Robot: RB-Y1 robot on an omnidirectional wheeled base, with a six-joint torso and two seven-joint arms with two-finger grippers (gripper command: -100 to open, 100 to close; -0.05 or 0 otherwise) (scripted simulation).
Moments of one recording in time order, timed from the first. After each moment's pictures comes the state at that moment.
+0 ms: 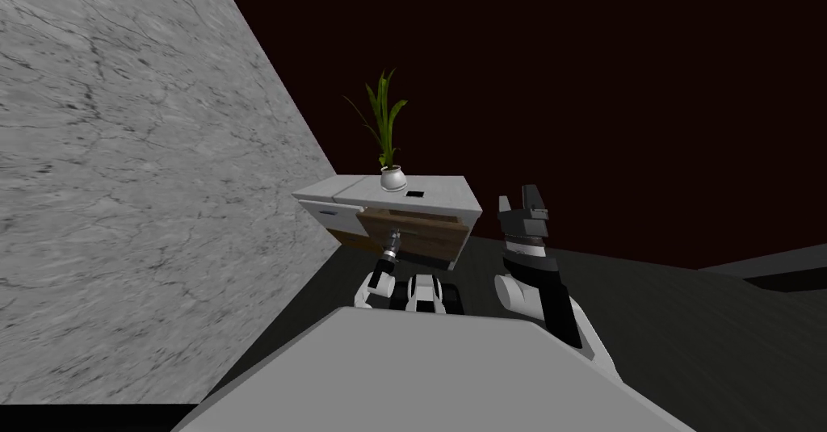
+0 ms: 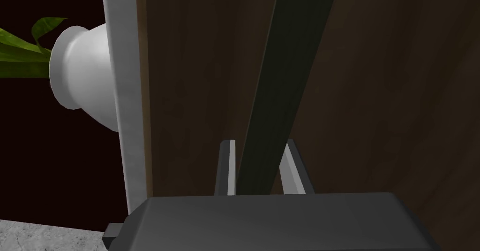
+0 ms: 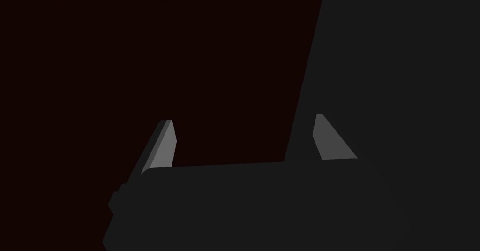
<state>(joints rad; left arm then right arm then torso) 0.21 0.08 -0.23 -1.45 0.09 -0.38 0.13 0.49 0.00 -0.03 -2.34 0.07 -0.43 -0.01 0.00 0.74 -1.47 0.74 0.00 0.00</state>
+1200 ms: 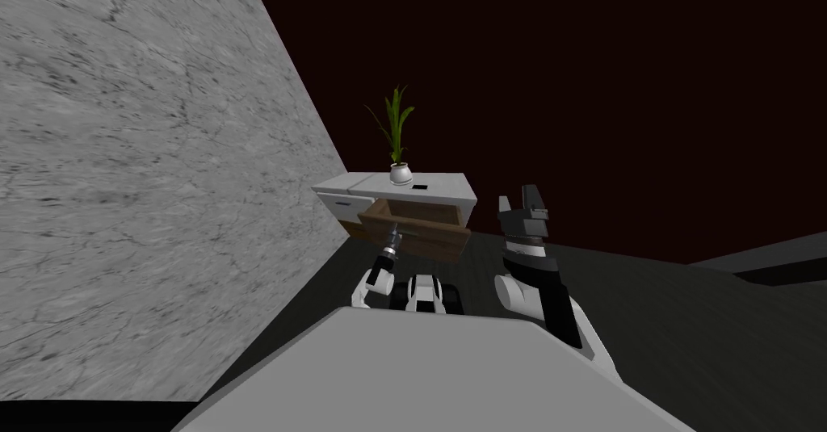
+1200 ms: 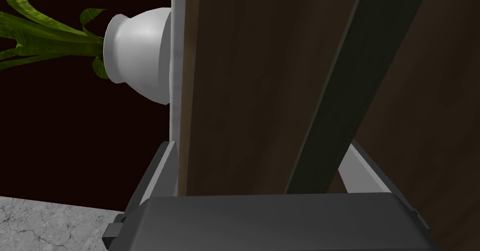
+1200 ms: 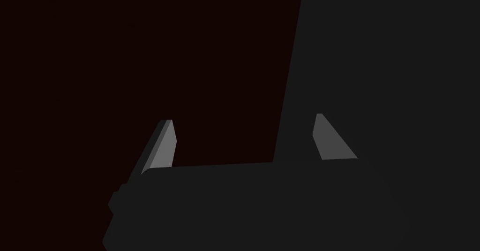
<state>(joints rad) 0.24 0.10 -0.25 -1.59 0.09 -0.26 0.13 0.49 0.00 -0.03 -2.34 0.07 -0.43 -0.01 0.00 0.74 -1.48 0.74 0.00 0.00</state>
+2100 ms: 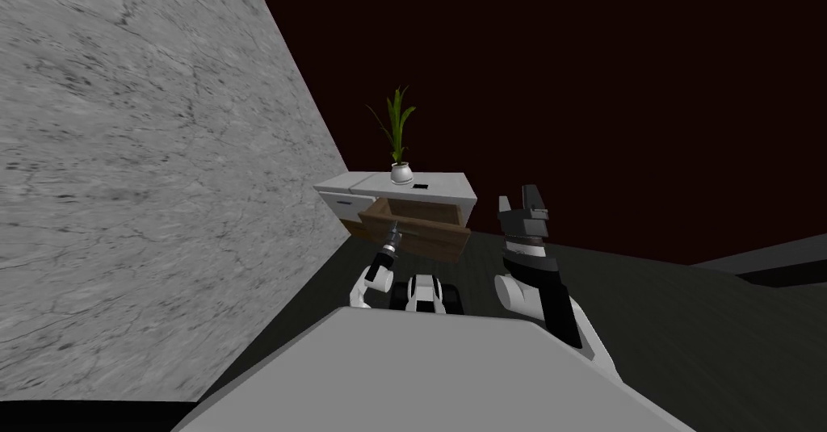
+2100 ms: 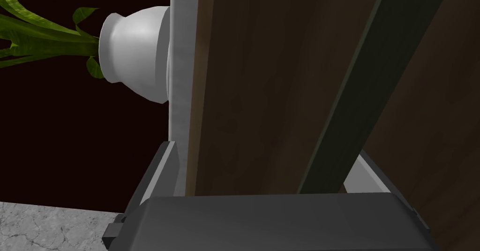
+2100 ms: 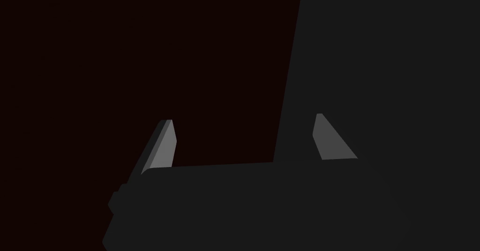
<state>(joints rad) 0.23 0.11 -0.24 -1.66 0.10 -0.15 0.13 0.49 0.00 -0.03 -2.34 0.07 -0.43 -0.01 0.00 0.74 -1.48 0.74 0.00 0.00</state>
